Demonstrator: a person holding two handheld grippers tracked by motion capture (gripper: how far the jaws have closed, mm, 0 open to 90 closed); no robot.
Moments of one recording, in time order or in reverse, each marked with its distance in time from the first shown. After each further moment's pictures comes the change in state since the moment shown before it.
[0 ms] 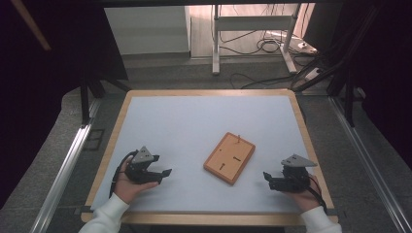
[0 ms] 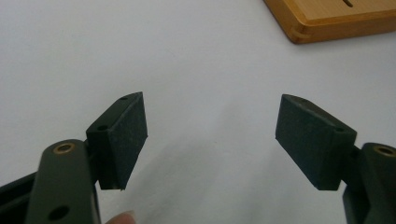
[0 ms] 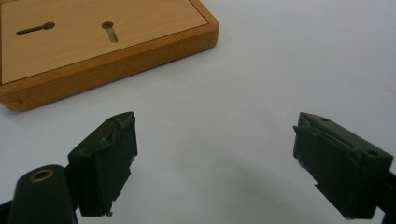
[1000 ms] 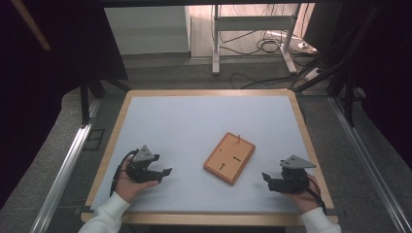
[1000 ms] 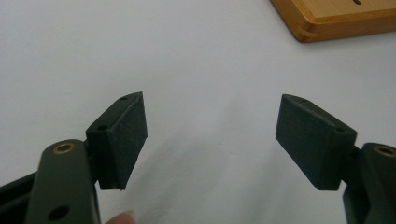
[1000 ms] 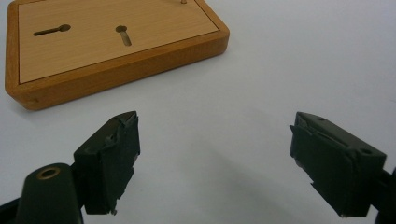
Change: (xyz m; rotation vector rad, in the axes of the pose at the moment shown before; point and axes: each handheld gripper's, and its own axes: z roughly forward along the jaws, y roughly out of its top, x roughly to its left) left arm 0.003 0.000 0.002 0.005 0.001 -0.005; right arm 0.006 0.003 -0.003 -0.012 0.009 -0.028
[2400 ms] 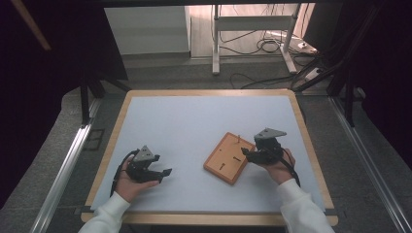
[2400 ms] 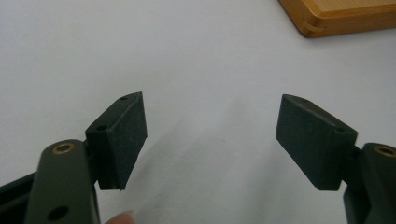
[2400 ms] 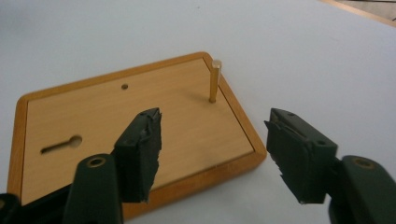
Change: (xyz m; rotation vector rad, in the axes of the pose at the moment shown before) left arm 0.001 -0.001 0.003 0.018 -0.003 0.001; right arm 0.013 0.085 0.058 0.000 0.066 -0.035
